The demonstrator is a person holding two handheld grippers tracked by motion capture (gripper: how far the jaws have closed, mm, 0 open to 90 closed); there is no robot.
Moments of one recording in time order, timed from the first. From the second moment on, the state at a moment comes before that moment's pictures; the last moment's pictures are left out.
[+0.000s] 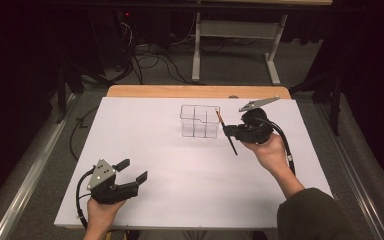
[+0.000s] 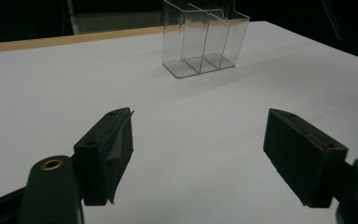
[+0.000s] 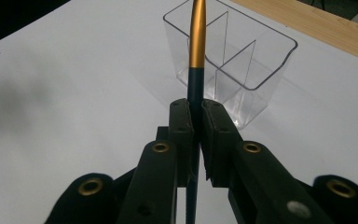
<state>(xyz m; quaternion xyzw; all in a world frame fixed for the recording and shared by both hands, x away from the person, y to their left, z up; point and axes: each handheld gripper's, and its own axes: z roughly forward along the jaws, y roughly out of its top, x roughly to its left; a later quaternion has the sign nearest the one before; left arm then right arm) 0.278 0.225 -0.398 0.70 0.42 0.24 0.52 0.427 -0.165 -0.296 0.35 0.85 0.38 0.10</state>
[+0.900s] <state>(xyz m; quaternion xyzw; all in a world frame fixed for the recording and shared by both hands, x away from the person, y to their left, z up) 0.277 0.223 -0.397 0.71 0.41 0.24 0.52 0.449 -0.146 -0.280 0.34 0.83 0.42 0.15</state>
